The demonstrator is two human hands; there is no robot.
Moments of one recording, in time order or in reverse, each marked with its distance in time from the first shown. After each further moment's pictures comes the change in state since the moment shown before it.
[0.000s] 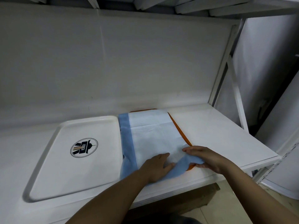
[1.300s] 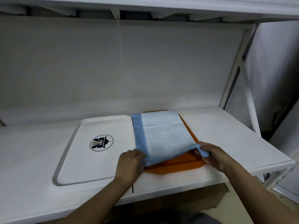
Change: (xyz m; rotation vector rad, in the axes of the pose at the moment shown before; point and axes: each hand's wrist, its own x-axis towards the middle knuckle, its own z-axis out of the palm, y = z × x) left_hand -0.090 -0.070 -0.028 0.470 0.633 0.026; right_hand -0.003 -0.007 0.013 0.451 0.178 0.082
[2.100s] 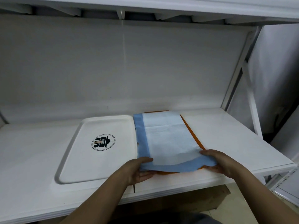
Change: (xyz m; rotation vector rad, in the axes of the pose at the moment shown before) left_hand 0.011 0.019 -0.025 -1.739 -0.497 -1.253; right_hand -0.007 0.007 -0.012 -0.319 0.001 -0.004
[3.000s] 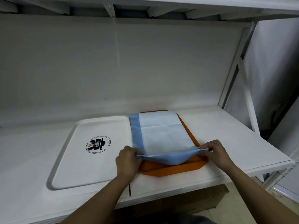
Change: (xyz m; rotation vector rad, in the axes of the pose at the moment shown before) left_hand 0.033 0.003 -0.002 1.245 0.667 0.905; right_hand 0.026 0.006 -0.011 -0.669 0.266 -0.592
